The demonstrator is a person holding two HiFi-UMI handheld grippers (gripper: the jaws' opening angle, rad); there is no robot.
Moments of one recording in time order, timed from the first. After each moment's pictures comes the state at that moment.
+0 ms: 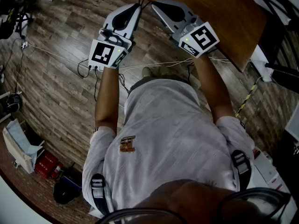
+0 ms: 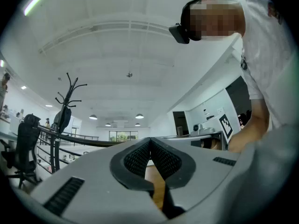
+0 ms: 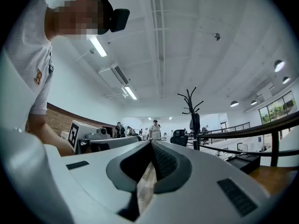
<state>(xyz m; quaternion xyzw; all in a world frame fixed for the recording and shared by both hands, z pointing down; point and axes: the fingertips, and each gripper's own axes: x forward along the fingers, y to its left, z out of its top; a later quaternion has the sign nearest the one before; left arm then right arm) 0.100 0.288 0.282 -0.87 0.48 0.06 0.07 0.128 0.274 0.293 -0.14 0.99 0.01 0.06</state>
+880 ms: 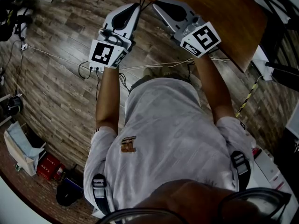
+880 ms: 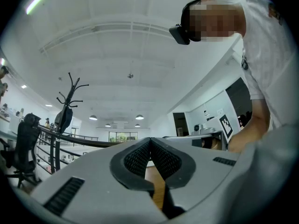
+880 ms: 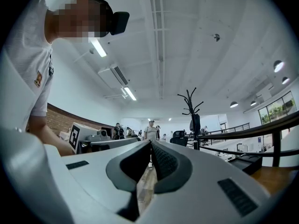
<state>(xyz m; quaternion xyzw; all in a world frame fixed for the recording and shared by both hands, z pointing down) 0.066 0.280 0.284 -0.87 0.47 0.07 0.07 0.100 0.265 0.292 -0.14 0.99 0.01 0.07</state>
